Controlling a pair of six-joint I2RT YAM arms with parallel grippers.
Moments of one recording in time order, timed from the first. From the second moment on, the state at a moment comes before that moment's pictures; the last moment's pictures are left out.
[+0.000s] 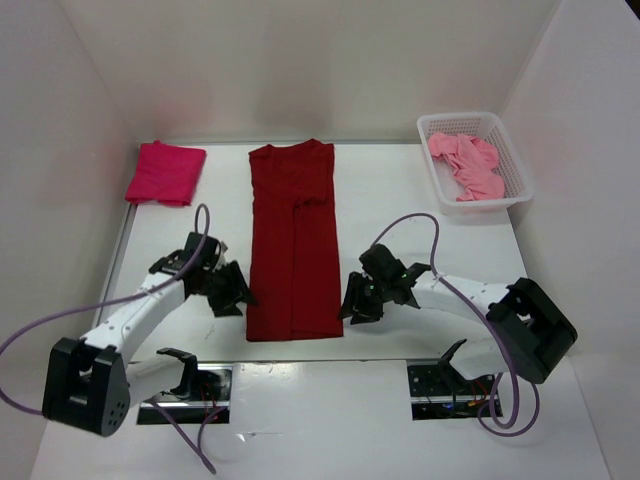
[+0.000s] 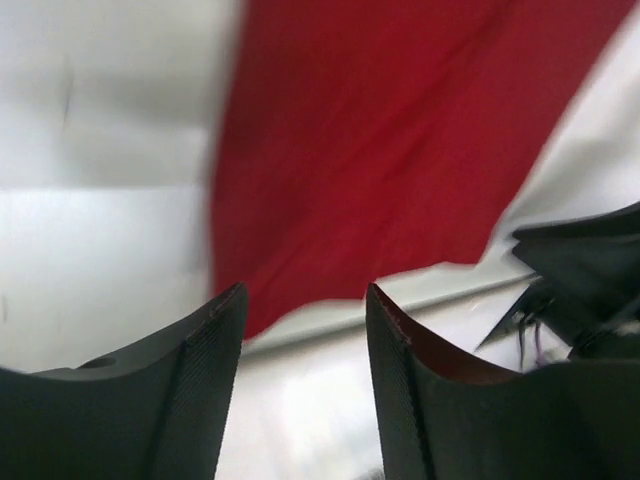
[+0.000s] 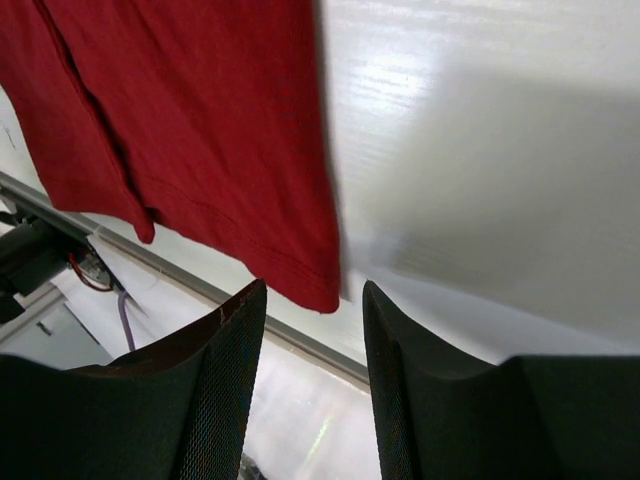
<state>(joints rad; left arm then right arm) -0.22 1.17 0.70 -0.67 0.37 -0.66 0.71 1.37 0.60 -0.30 -0.31 0.92</state>
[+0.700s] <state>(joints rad) -0.37 0.95 0.49 -0.76 0.31 -1.01 0.75 1.37 0.56 -0.27 -0.38 0.93</state>
